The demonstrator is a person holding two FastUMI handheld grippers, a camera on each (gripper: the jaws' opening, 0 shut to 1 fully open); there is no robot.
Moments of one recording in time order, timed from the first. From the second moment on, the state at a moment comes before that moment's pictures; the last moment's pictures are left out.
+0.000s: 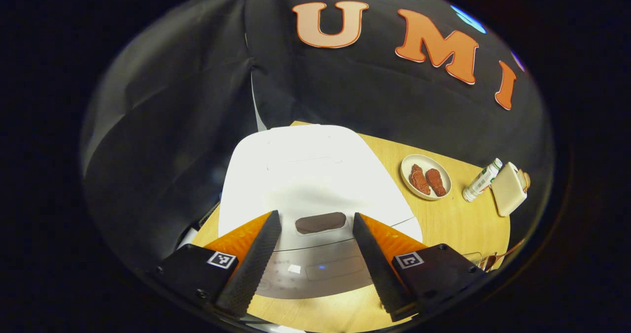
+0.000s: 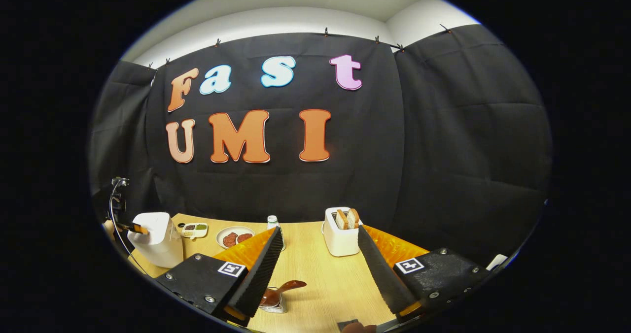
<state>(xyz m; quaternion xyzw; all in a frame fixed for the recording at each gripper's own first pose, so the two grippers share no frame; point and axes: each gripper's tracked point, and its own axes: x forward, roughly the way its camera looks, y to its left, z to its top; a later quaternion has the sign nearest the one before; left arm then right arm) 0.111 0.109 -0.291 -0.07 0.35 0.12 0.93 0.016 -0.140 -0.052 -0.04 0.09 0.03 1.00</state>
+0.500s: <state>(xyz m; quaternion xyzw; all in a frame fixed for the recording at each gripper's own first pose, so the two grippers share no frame) 0.095 0.081 -0.237 -0.05 0.29 0.07 0.95 0.020 -0.141 -0.040 -0.05 0.07 0.03 1.00</state>
